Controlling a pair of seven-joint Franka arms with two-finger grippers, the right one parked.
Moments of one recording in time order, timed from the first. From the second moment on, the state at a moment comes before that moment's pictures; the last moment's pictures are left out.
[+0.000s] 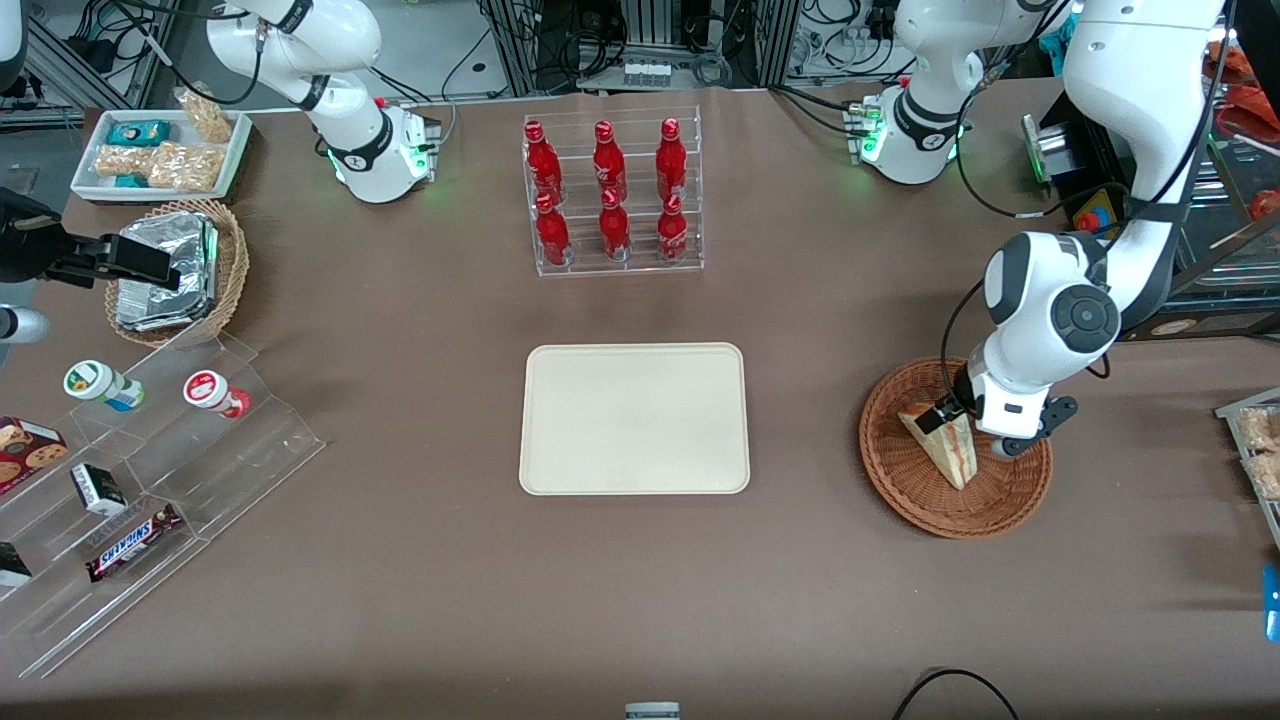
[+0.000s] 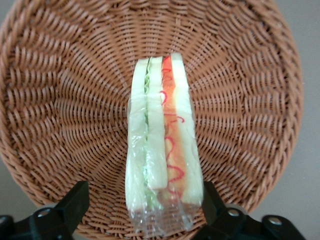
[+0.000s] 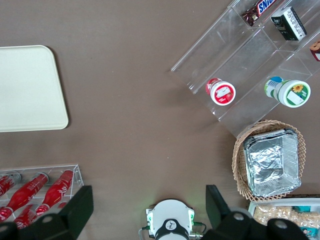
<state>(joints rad) 0.12 0.32 -0.24 -2.14 0.08 2.42 -0.75</state>
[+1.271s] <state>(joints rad) -0.28 0.37 -0.28 -1.94 0.14 2.28 -0.83</state>
